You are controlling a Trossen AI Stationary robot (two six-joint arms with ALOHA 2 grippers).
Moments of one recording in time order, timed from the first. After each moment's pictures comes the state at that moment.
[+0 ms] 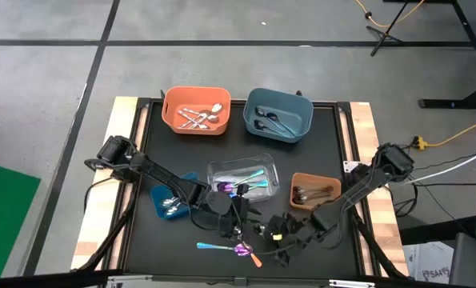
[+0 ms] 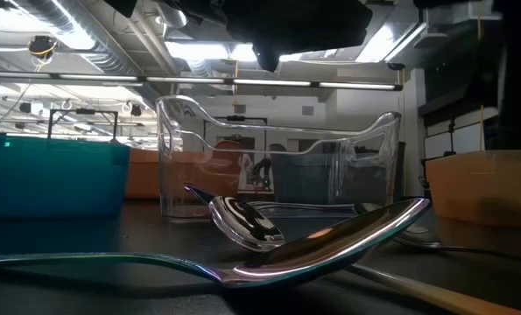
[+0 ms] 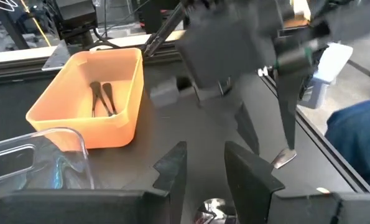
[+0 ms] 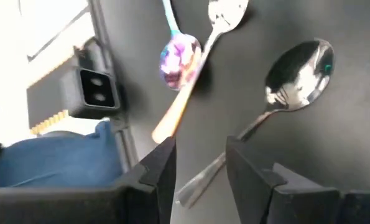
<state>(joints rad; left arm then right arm) -0.35 1.87 1.11 0.39 -0.18 -0.04 0.68 1.72 1.07 -0.23 0.13 1.09</state>
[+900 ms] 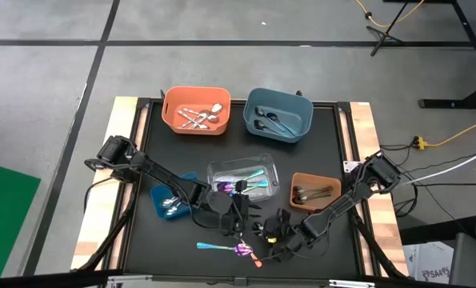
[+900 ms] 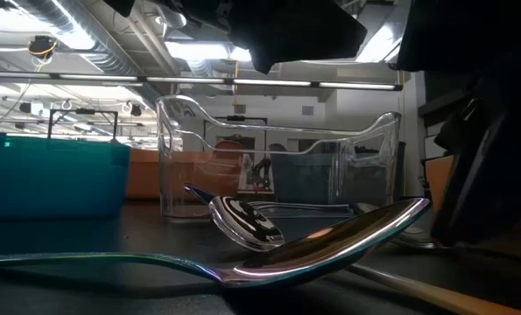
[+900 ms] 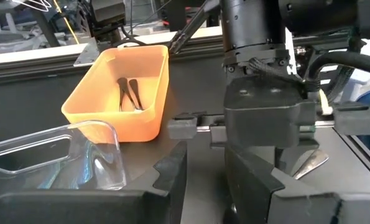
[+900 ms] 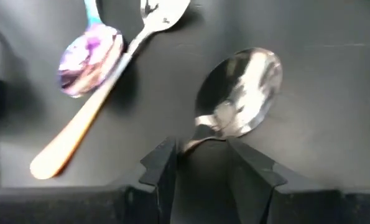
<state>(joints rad) -0.35 1.87 1.11 0.37 -0.28 -0.04 0.69 1.90 1.07 -0.20 0.35 0.94</state>
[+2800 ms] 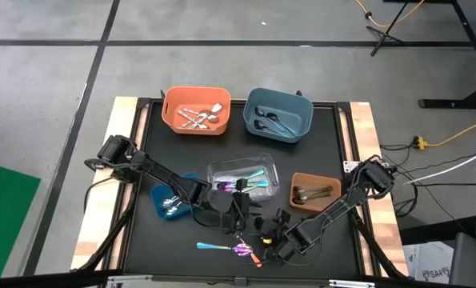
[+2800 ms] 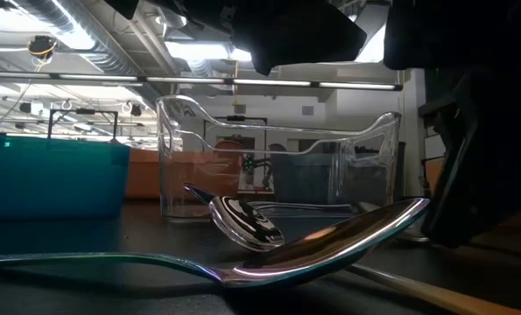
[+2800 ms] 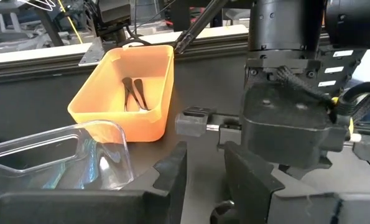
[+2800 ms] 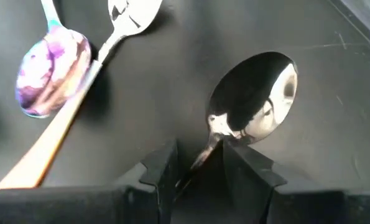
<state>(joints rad) -0.34 1.87 1.11 0.37 -0.28 -0.04 0.69 1.98 1.23 -0.44 0.39 1.02</state>
